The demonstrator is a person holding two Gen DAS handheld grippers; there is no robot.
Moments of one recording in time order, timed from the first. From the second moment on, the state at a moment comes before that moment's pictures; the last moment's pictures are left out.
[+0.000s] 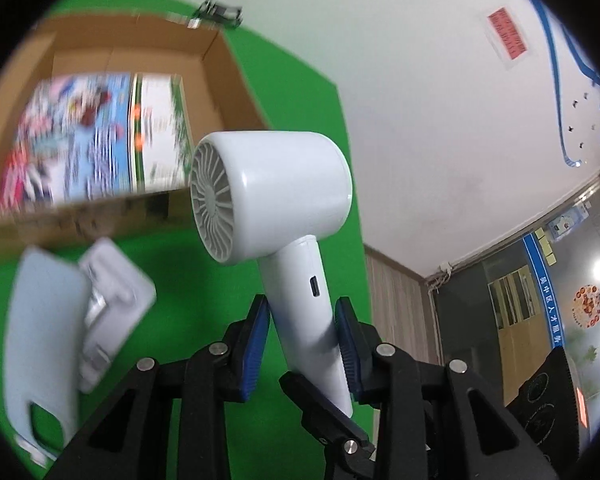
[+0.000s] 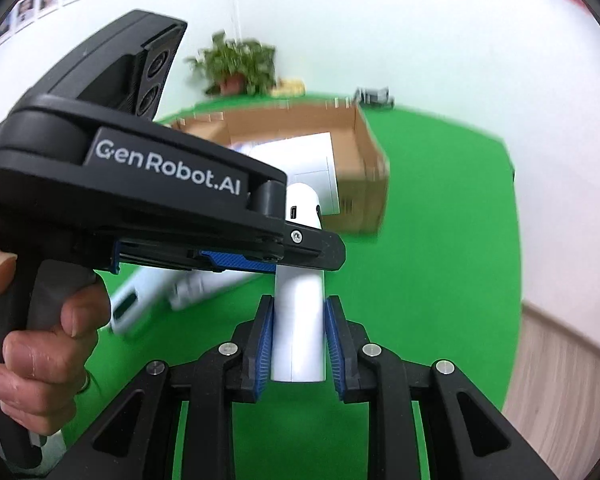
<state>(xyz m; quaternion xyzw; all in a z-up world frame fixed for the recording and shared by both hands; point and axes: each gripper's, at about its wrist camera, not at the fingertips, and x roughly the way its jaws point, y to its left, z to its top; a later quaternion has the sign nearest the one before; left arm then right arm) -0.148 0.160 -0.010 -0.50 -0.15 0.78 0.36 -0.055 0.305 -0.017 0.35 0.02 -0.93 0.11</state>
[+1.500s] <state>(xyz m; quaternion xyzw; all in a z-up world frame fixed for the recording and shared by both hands) -0.352 0.201 -0.069 -0.64 -0.20 0.66 0.33 -0.353 0.308 -0.028 0.50 0.03 -0.86 0.07</state>
